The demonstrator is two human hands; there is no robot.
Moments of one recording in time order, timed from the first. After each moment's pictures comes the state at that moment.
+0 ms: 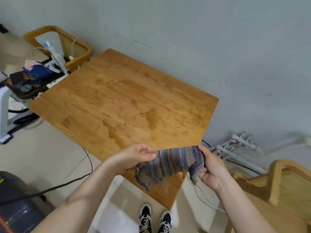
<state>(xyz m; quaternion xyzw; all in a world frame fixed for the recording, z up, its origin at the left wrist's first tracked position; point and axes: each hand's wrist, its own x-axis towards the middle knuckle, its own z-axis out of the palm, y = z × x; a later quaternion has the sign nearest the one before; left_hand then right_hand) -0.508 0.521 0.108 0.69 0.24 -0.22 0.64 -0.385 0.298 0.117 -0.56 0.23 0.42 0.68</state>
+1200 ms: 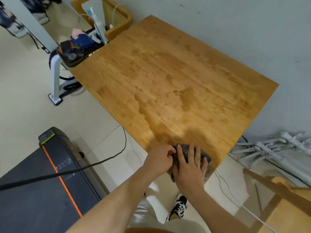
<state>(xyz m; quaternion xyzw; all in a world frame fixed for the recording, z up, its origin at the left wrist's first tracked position) -0.540 0.468 0.011 0.84 0.34 -0.09 0.41 -0.486 0.338 -0.039 -0.91 -0.35 0.19 0.04</state>
